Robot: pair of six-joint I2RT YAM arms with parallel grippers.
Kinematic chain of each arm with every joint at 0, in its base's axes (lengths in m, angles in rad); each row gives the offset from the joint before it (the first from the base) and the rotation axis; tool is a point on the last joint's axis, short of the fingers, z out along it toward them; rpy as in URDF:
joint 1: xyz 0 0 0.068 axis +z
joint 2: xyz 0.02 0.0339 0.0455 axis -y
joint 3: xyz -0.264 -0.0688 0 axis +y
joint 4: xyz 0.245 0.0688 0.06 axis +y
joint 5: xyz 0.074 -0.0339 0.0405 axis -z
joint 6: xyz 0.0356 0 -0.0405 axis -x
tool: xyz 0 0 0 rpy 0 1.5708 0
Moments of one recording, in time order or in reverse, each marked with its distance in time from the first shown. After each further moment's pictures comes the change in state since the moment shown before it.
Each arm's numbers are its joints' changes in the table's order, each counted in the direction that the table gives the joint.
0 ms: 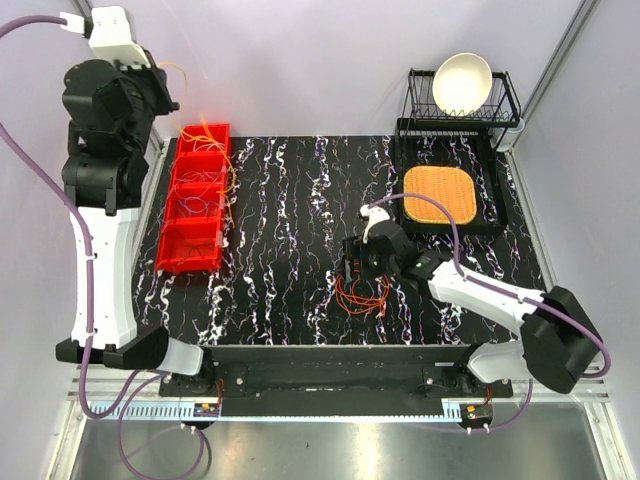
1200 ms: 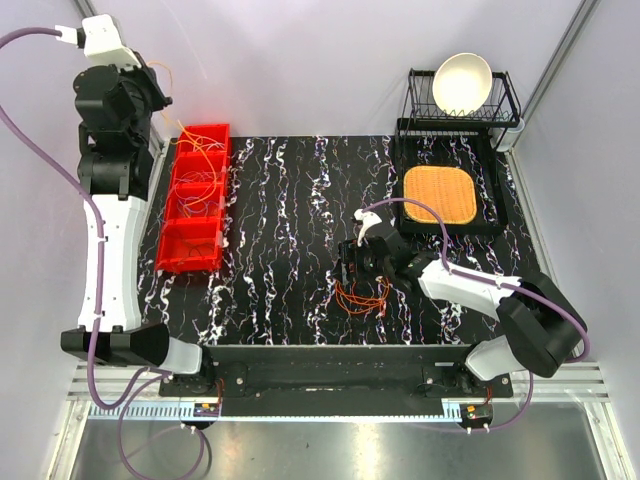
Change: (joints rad) left arm 0.131 -0.007 0.195 -0.266 -0.002 0.080; right arm -0.023 -0.120 0.065 -0.179 -0.121 -0.003
